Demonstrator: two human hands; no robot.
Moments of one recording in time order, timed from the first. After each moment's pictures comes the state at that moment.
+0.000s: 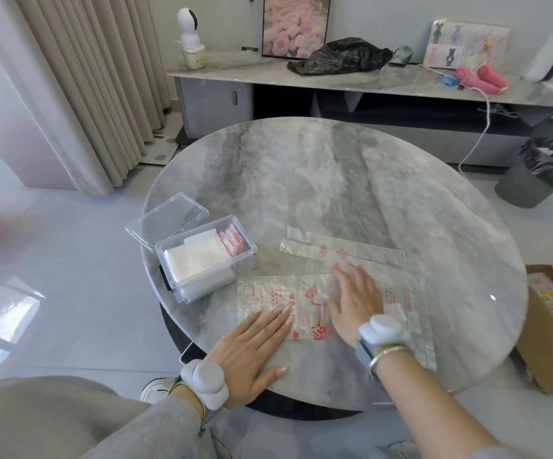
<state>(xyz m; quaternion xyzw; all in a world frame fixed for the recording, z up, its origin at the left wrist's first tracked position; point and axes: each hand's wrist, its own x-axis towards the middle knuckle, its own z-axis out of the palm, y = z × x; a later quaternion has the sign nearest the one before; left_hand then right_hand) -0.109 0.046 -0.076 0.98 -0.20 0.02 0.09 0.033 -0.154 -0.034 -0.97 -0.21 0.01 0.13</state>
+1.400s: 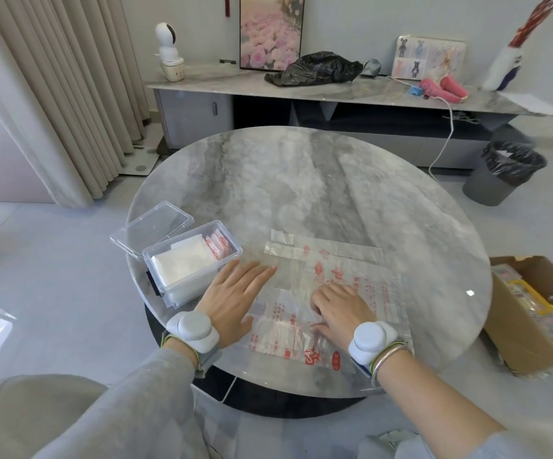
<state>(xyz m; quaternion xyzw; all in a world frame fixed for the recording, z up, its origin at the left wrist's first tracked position) -0.057 0.069 -0.027 0.99 -0.14 0.10 -0.01 0.015 -0.166 -0.005 -0.91 -0.42 0.00 -0.03</state>
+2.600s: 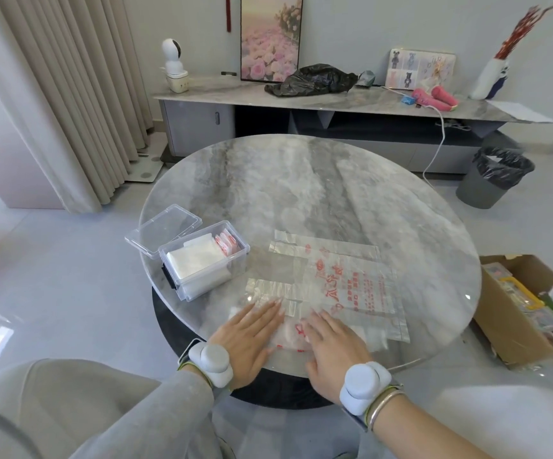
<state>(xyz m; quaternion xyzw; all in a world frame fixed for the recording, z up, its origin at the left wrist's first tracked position) -0.115 0.048 -0.065 0.98 -0.20 0.06 0.01 -0.084 -0.165 -0.005 -0.95 -0.31 0.06 -0.04</state>
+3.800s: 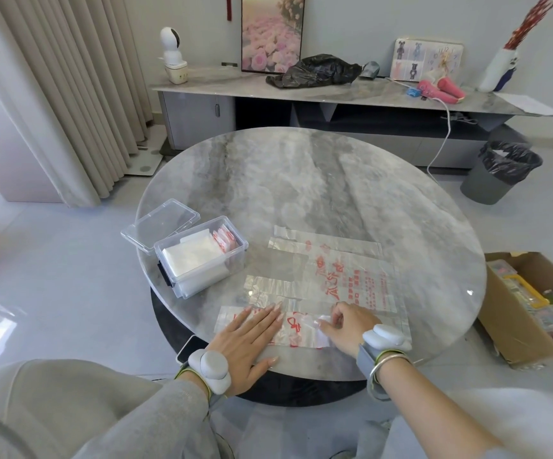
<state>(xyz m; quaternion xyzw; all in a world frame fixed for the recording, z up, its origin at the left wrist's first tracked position) -0.118 0.048 -0.089 0.98 -0.21 0.03 0.05 -0.017 -0.188 -0.028 -0.97 -0.11 0.14 0.14</state>
